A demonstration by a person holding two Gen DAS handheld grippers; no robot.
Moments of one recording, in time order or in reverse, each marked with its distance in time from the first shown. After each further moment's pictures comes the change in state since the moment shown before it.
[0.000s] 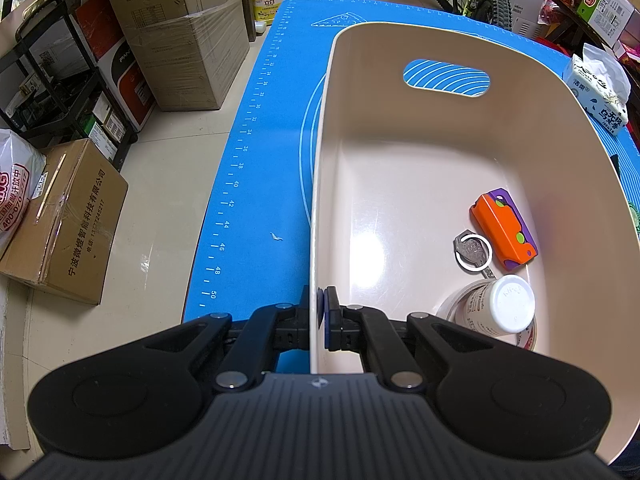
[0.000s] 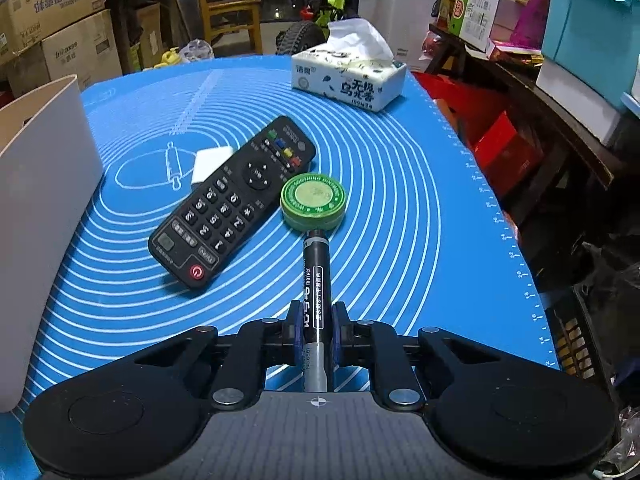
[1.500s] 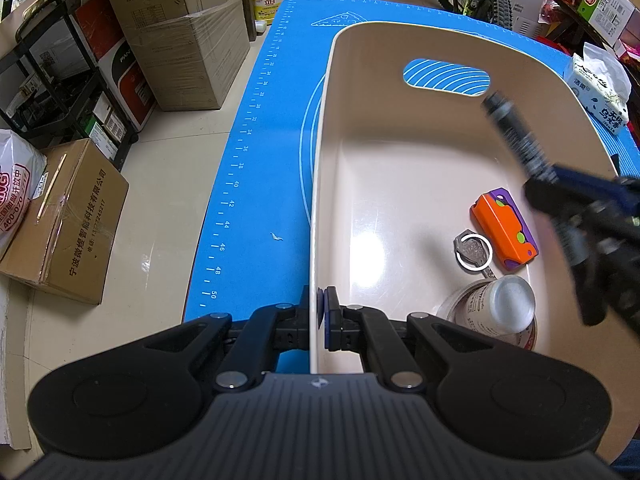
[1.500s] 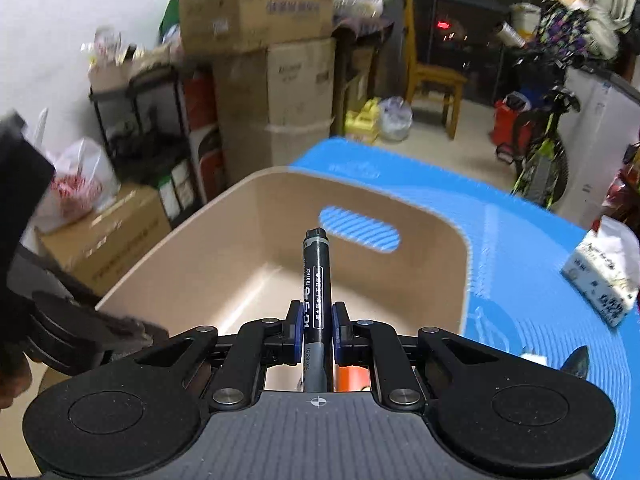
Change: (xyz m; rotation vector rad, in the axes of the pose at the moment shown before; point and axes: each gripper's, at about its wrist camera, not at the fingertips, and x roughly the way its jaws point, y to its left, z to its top) left arm 0.000 0.000 0.000 0.000 0.000 0.000; right arm -0.051 0.249 0.079 -0.413 -0.111 0.367
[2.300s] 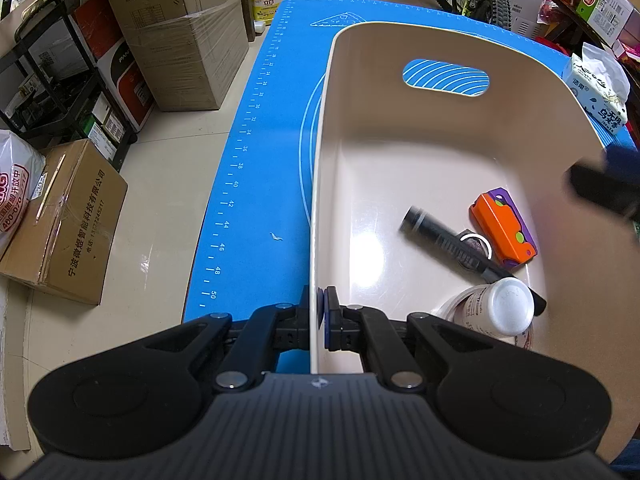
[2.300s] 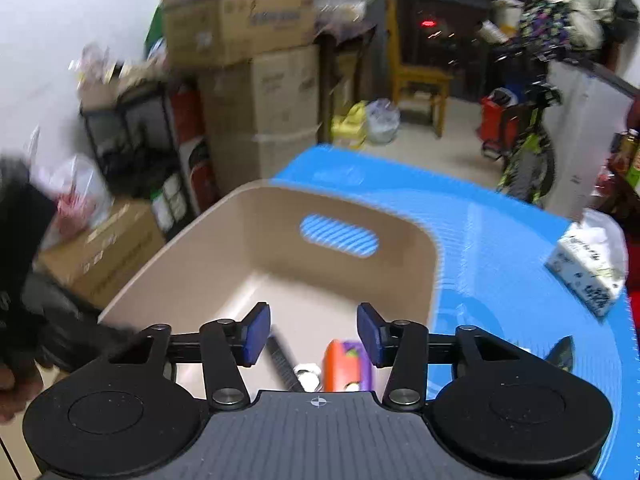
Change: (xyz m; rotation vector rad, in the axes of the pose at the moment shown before) left arm 0.000 0.000 0.000 0.000 0.000 0.000; right arm -0.040 -0.027 0.004 0.092 -0.090 -0.028
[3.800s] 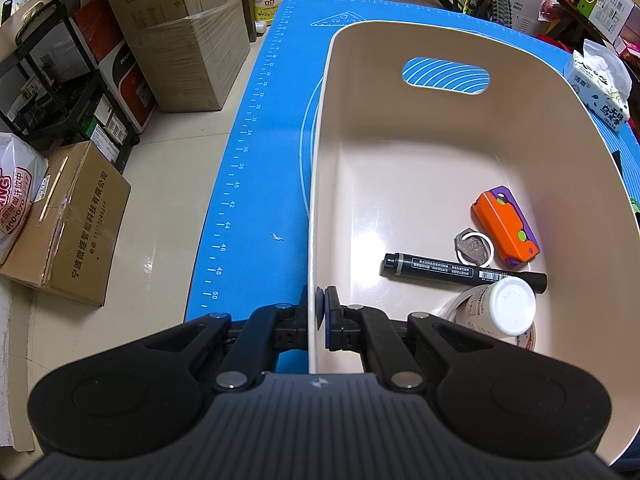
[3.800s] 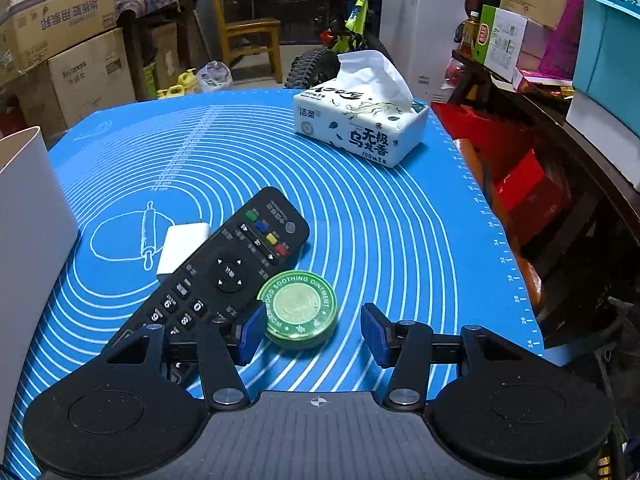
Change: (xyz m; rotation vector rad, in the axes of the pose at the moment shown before) left arm 0.001 -0.001 -0.001 0.011 0.000 0.008; right arm 0.032 -0.230 -0.121 0.256 0.124 -0.294
